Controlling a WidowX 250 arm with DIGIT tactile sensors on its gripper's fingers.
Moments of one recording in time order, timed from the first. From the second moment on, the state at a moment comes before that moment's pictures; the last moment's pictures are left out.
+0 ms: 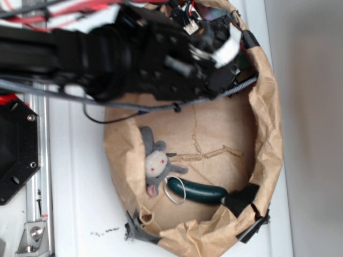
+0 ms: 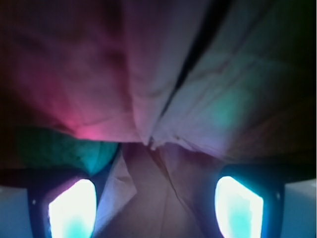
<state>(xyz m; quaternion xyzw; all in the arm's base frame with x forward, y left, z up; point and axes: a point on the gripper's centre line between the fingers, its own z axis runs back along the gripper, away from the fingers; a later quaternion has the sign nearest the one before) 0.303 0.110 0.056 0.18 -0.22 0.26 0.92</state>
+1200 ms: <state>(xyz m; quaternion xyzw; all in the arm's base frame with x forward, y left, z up) 0.339 0.081 0.032 0.11 -0.21 0.18 0.95</state>
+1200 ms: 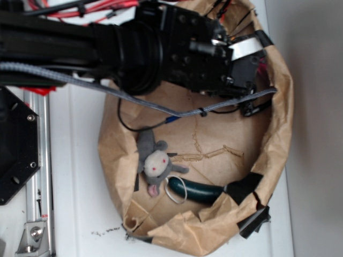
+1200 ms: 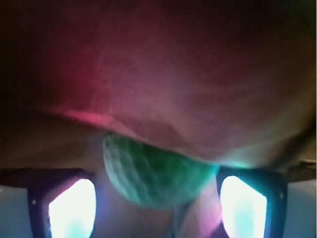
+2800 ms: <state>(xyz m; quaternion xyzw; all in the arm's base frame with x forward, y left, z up) 0.255 0.027 0.138 0.03 -0.12 0.09 0.99</state>
